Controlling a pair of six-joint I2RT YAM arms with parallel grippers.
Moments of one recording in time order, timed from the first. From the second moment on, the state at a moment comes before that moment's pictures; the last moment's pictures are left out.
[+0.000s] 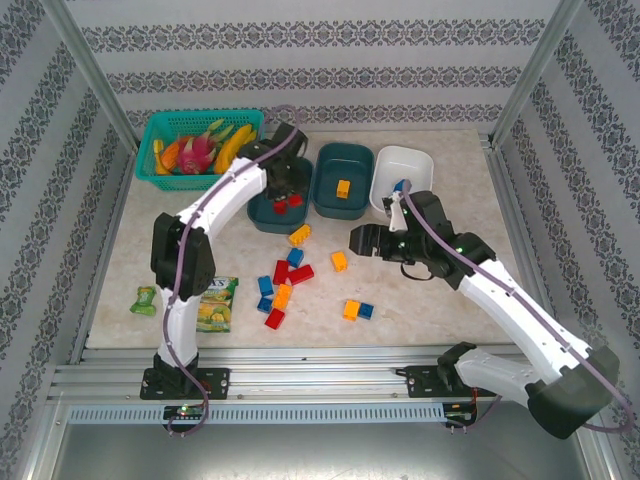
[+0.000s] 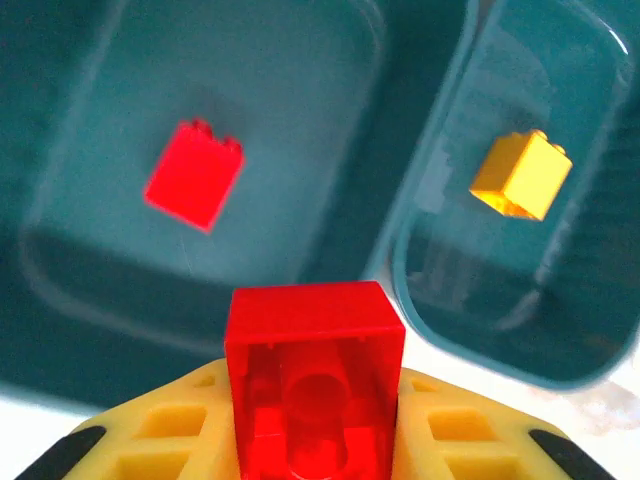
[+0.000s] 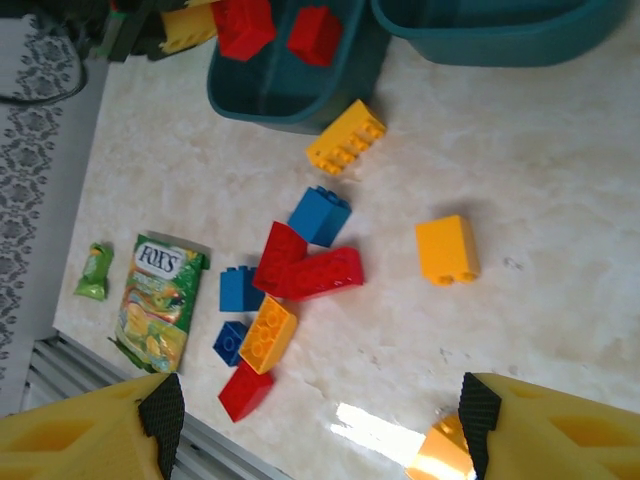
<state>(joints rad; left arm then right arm) -0.43 2.09 1.98 -1.00 -0.01 -0.76 0.52 1.09 1.00 -0.65 -0.31 0.62</state>
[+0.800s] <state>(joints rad) -0.37 2.38 2.13 -1.07 0.13 -0.35 0.52 1.29 1.06 -0.51 -0.33 0.74</state>
